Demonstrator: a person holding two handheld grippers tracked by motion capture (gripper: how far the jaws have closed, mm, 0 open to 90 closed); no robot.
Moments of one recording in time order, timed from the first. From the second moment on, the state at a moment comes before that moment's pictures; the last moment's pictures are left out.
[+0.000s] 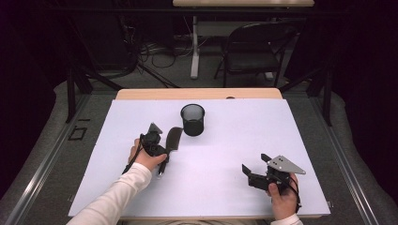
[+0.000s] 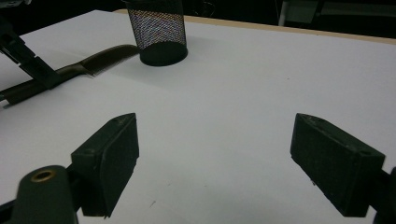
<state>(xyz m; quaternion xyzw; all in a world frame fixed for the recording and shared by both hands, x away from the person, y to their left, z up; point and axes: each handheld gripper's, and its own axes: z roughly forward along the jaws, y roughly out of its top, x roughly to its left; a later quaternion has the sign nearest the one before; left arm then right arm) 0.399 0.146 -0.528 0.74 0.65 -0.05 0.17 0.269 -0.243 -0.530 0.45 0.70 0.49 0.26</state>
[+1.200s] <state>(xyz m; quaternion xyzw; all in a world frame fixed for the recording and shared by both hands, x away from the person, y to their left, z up) 0.403 0.160 -0.521 0.73 0.66 -0.06 0.19 0.270 -0.243 -0.530 0.45 0.70 0.48 0.27</state>
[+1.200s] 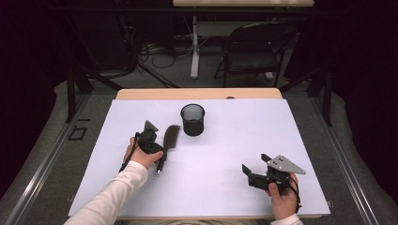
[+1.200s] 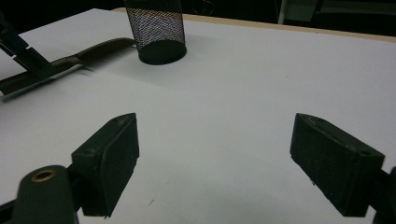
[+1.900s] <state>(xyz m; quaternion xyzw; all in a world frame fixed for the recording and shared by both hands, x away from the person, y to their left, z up) 0.405 0.180 -0.508 0.72 0.66 -0.05 0.23 0.270 -0.243 -0.531 0.45 0.70 0.49 0.26</state>
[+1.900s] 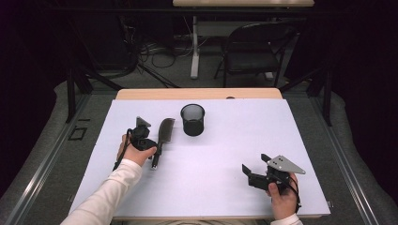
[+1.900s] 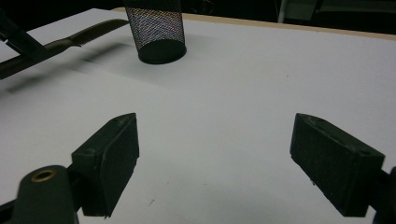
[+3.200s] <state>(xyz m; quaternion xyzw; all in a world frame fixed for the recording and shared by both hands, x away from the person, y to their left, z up) 0.374 0.214 -0.485 0.78 0.55 0.02 0.31 0.270 -0.242 -0.532 0.45 0.70 0.48 0.26</state>
